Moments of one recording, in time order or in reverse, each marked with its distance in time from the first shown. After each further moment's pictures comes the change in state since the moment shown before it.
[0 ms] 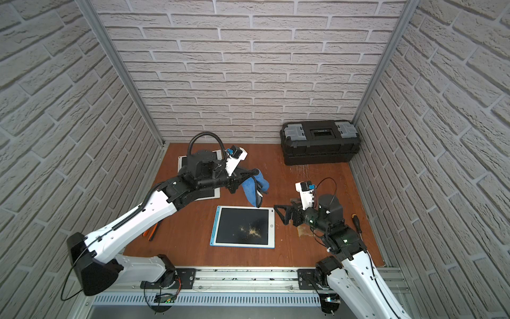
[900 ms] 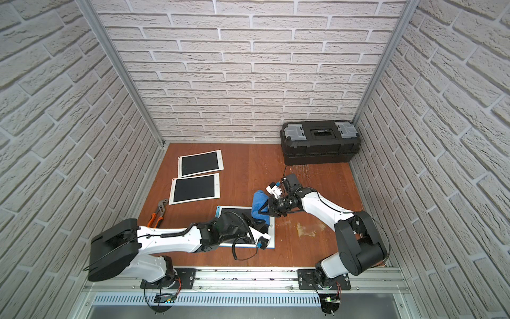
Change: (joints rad) left arm -0.406 0.105 -0.598 0.575 -0.483 1.155; right arm 0.011 0.887 0.264 -0.109 -0.338 0.213
